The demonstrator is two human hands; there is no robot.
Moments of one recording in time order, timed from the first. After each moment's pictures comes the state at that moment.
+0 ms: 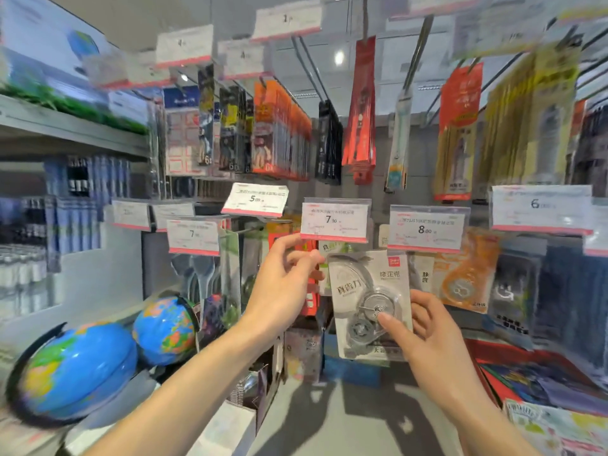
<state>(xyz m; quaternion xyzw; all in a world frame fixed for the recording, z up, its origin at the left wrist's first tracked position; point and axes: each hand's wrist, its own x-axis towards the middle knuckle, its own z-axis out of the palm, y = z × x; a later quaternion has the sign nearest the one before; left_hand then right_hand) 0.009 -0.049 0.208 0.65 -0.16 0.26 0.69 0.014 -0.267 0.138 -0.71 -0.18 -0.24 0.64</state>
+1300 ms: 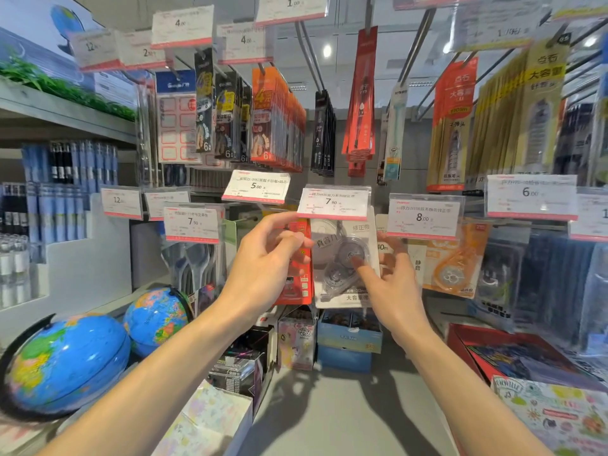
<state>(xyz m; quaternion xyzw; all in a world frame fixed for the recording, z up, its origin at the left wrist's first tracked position) -0.005 -0.020 0.217 0.68 -0.22 0.29 0.63 0.055 -0.224 0.175 -0.74 -0.13 -0.31 0.58</state>
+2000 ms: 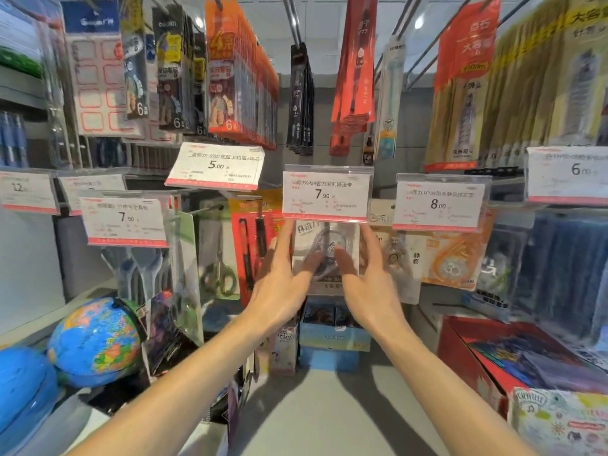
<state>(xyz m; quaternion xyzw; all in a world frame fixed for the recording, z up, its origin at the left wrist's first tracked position) 0.107 -0.051 0.166 0.83 -0.17 0.24 0.47 0.097 -0.210 0.164 -0.82 -0.08 -0.29 0.48</state>
